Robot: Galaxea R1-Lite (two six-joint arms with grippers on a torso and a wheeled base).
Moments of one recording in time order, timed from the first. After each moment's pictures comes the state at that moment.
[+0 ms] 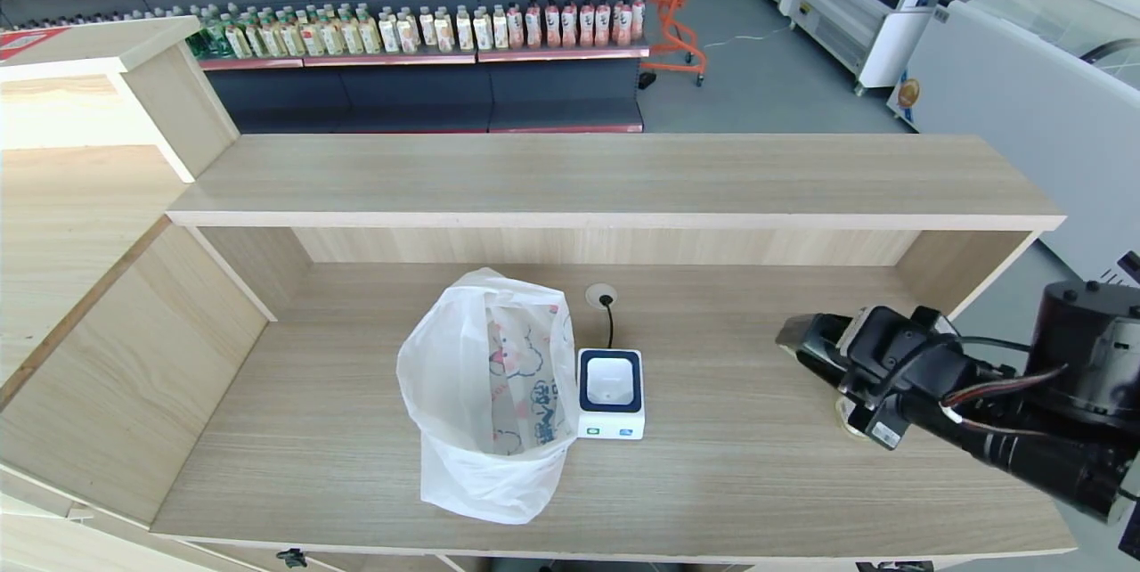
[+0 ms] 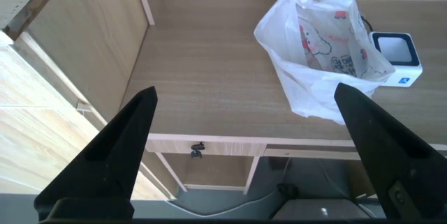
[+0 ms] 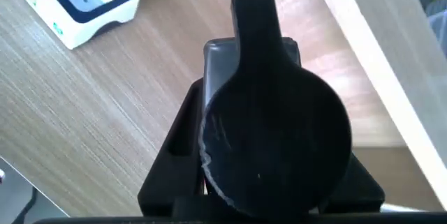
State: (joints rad) left arm 0.00 0.00 0.00 0.00 0.00 0.00; right arm 0.36 1.55 -0.38 -0.97 0.07 -0.93
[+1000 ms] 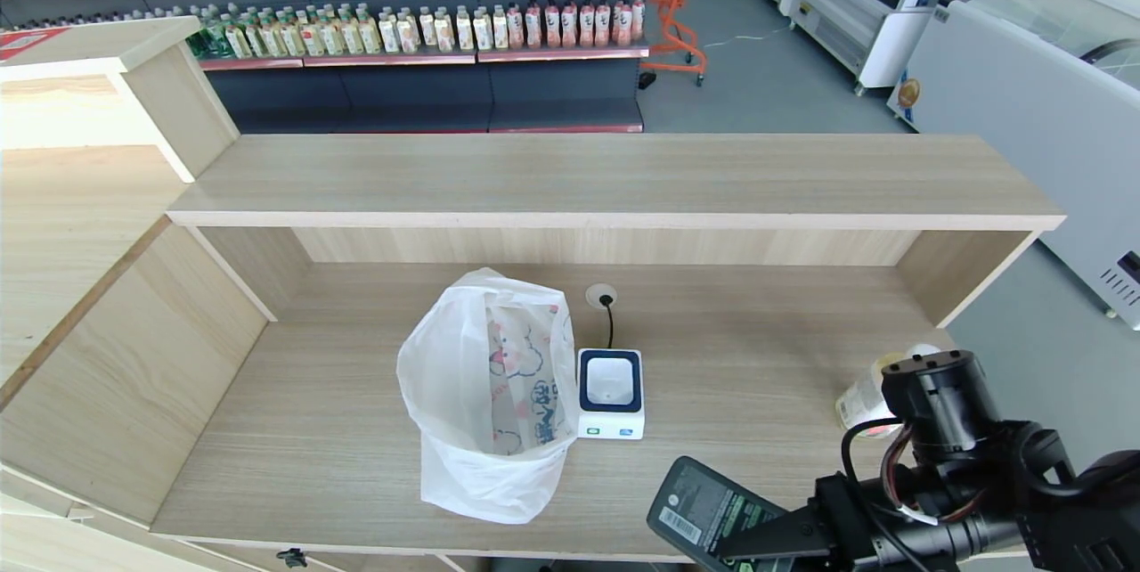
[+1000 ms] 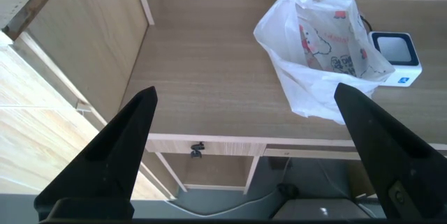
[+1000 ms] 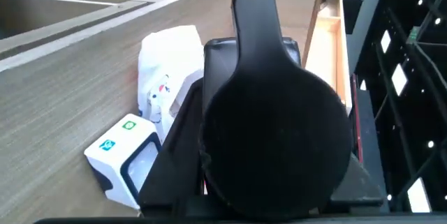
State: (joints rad) left arm 0.00 0.00 0.00 0.00 0.00 0.00; right arm 0.40 1.76 -0.42 -0.59 1.02 -2.61
